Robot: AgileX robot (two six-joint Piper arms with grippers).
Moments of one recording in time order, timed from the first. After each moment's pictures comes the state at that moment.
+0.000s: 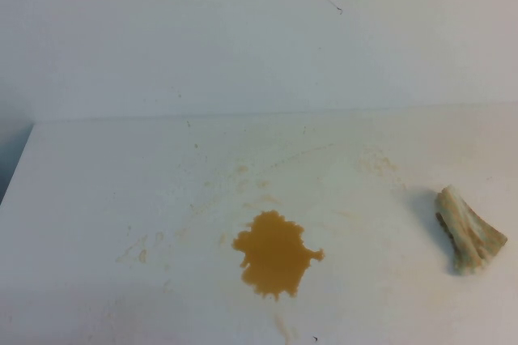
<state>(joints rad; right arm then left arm) -0.12 0.61 -0.62 -0.03 0.18 0.10 0.09 0.00 0.00 -0.15 0.31 0.00</state>
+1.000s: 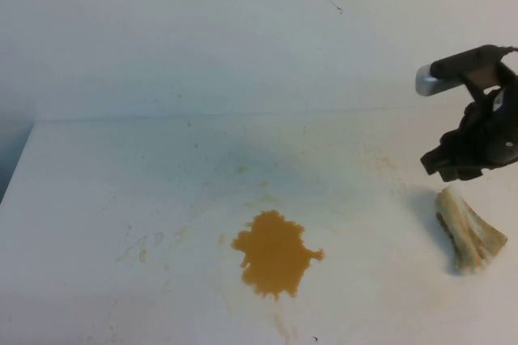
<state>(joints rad) 0.28 1.70 -1.25 0.01 0.77 -0.10 0.09 0.00 0.00 -0.15 0.31 0.00</state>
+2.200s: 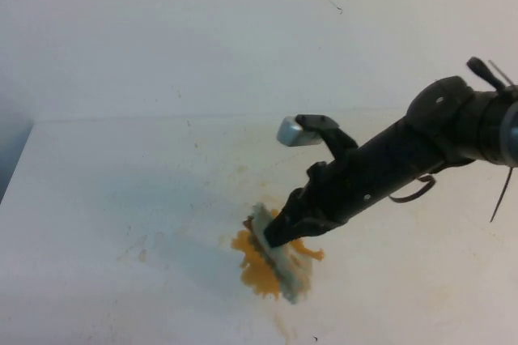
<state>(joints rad) 0.43 2.01 -1.35 1.01 0.91 -0.85 0.09 0.00 0.00 -0.15 0.31 0.00</state>
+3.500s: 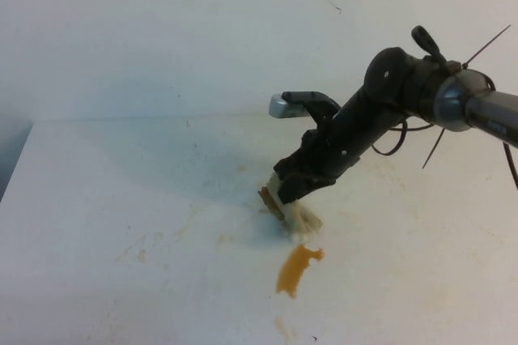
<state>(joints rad) 0.42 2.34 -1.88 0.64 1.00 -0.44 0.09 0.00 0.00 -0.15 0.31 0.00</state>
